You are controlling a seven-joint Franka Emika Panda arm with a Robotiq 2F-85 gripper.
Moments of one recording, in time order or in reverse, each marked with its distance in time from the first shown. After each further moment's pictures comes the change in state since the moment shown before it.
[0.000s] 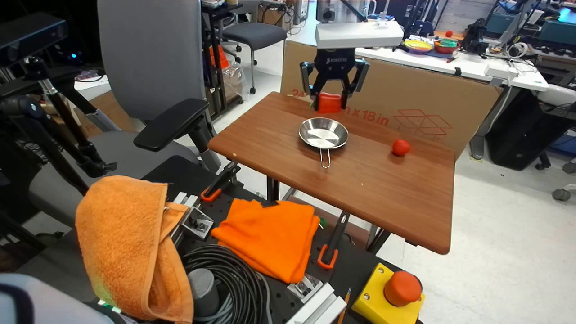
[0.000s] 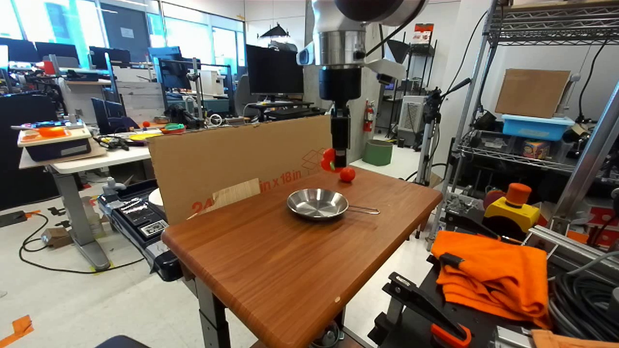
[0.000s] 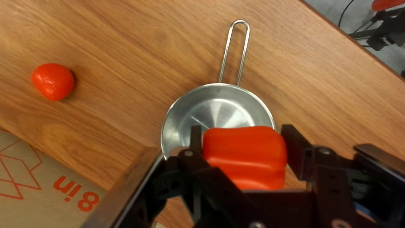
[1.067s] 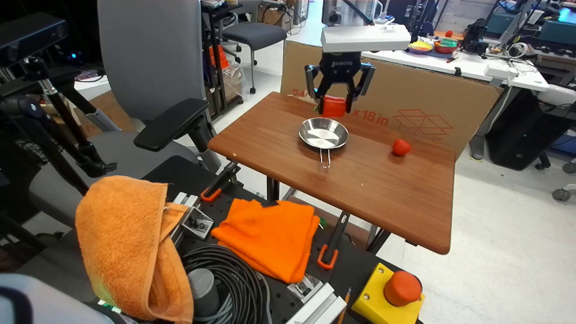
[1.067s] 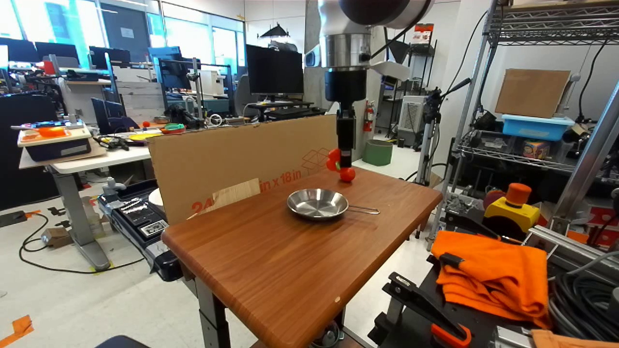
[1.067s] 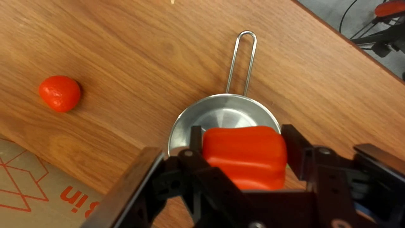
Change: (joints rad) arm -0.022 -0.002 -0.002 -0.010 -0.002 0.004 -0.009
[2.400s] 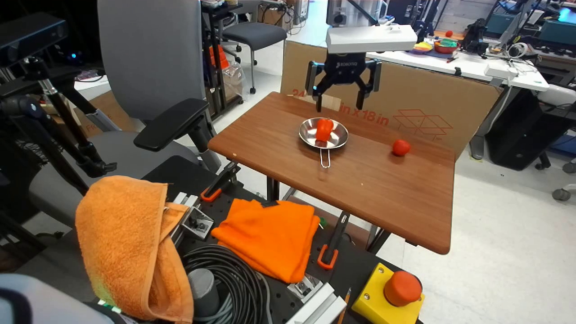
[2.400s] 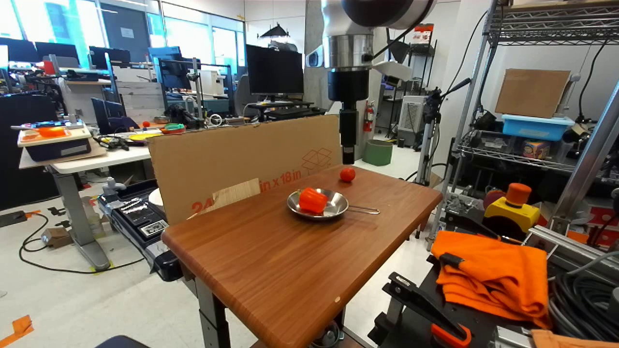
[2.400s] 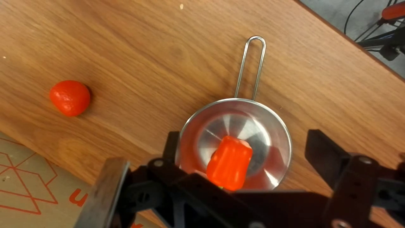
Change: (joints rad) arm -0.013 -0.001 -0.003 0.000 -0.013 0.003 -0.003
